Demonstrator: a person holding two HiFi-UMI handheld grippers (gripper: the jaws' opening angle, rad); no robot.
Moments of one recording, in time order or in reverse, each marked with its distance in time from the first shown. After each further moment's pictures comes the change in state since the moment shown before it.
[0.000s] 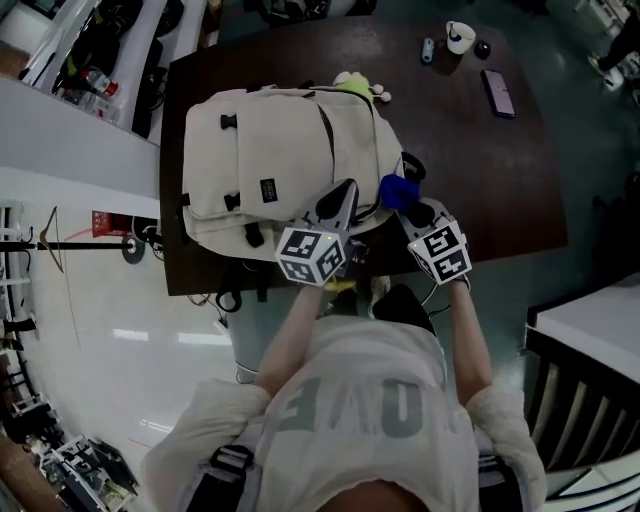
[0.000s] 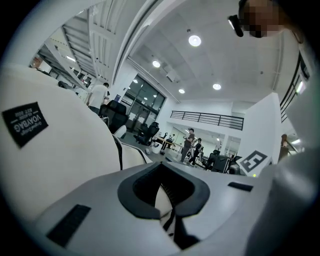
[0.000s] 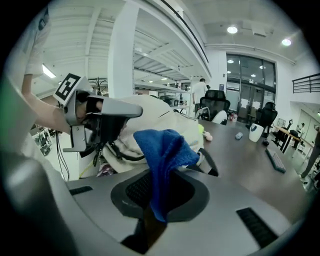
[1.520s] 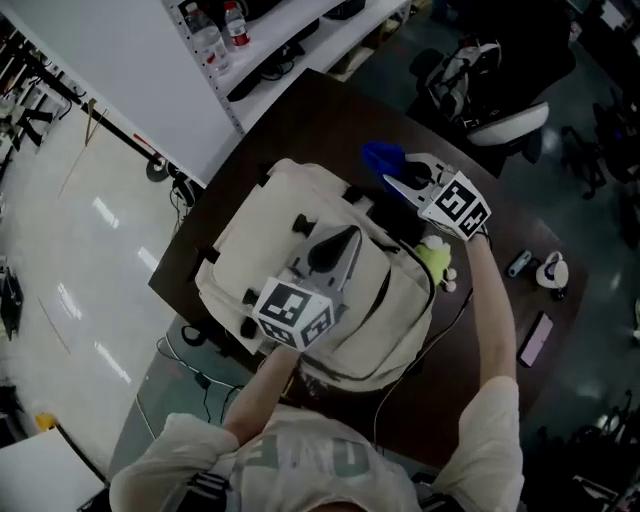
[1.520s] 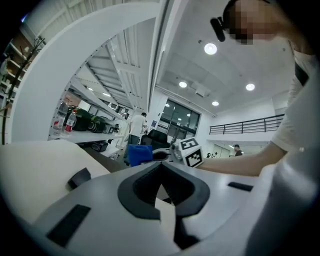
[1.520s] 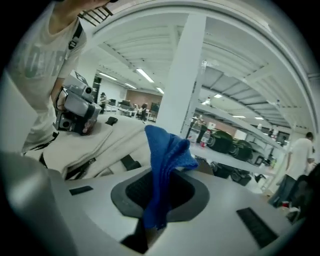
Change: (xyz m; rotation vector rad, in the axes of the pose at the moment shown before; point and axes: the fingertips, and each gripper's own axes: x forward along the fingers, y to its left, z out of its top) left arm 0.025 0.167 0.172 0.011 -0.268 0.471; right arm 0.281 -0.040 0.336 -0.781 -0.325 0.801
